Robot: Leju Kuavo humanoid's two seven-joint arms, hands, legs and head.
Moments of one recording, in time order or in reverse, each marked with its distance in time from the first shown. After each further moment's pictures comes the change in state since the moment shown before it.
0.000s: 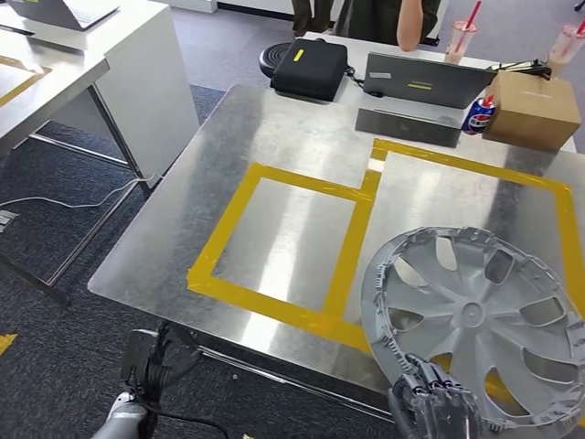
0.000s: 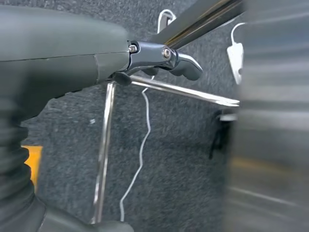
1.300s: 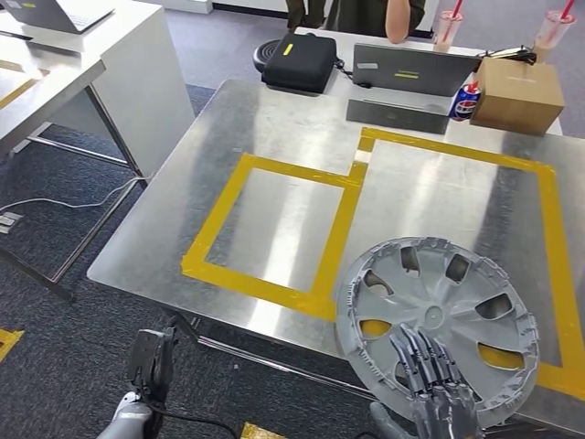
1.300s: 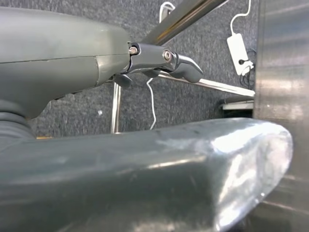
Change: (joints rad) left arm -0.001 -0.001 -0.047 0.000 0.041 0.003 0.000; right arm -0.035 -0.015 0.041 -0.023 -0.139 -0.092 -0.123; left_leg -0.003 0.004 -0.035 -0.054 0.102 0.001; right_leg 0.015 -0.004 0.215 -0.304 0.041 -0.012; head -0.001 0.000
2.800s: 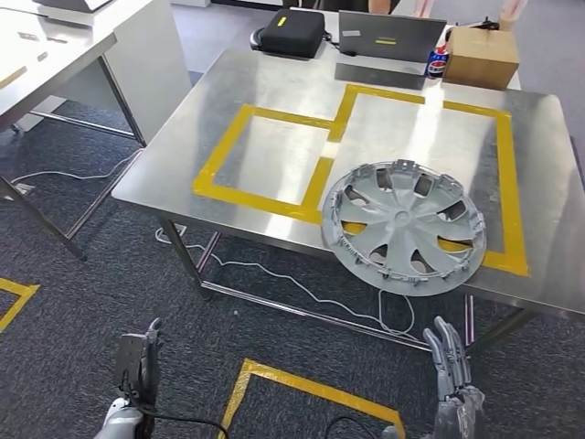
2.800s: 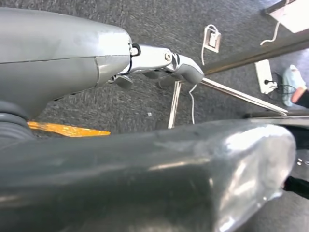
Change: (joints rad) left arm 0.040 0.007 -0.013 -0.039 0.117 0.041 0.000; right arm 0.088 0.225 -0.121 0.031 -0.398 -0.142 -0.425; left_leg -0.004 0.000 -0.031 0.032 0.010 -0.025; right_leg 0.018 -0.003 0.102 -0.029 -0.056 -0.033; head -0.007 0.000
